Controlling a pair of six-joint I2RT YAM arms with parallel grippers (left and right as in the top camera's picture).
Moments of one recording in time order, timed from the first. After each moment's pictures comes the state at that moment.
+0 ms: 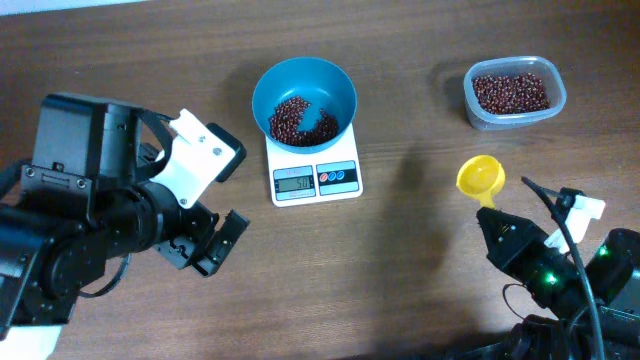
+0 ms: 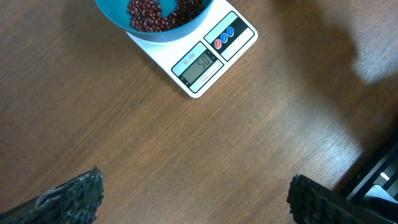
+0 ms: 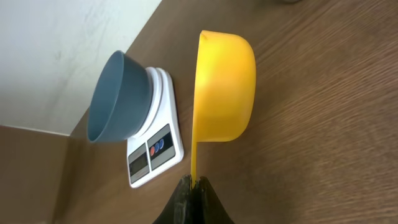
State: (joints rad) left arm -0.34 1.05 1.17 -1.14 0.21 0.40; right arm -0.42 0.10 0.24 -0.73 -0.65 0.58
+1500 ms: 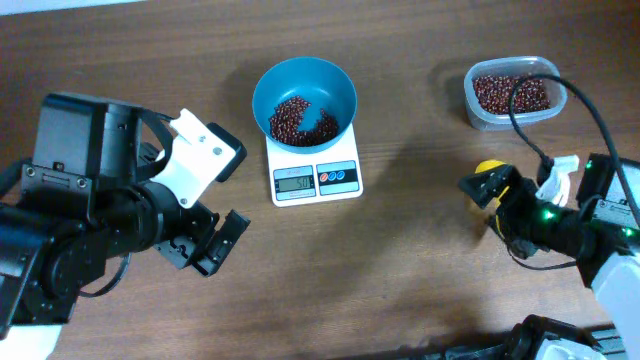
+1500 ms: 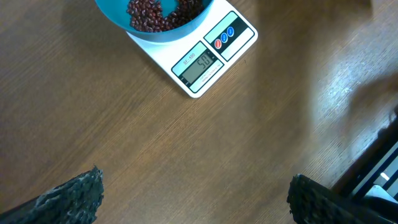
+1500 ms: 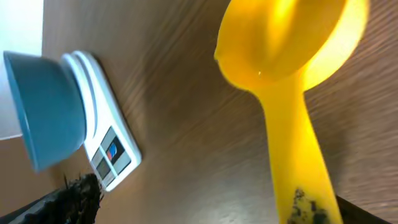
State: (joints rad) left arm -0.34 1.05 1.17 -1.14 0.21 0.40; right arm -0.42 1.00 0.38 -0.46 -0.66 0.54
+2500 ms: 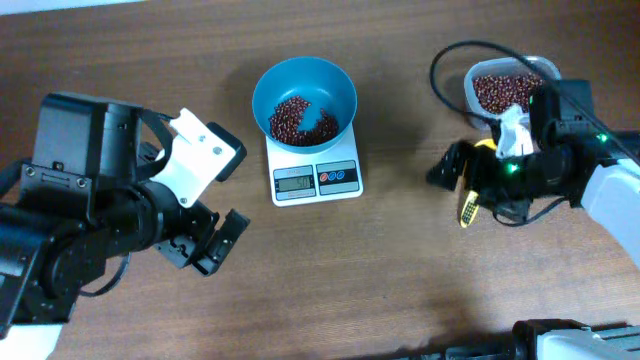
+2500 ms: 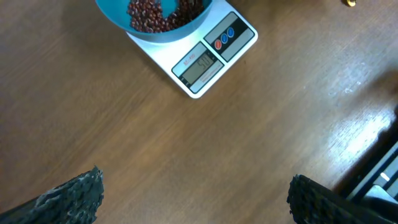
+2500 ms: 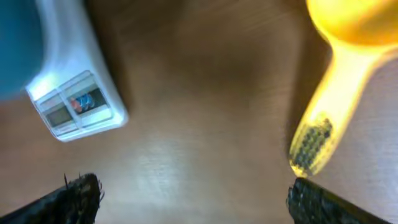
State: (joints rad) left arm -0.34 1.05 1.17 -1.14 0.21 0.40; right arm -0.10 1.27 0.76 -0.75 -0.44 0.37
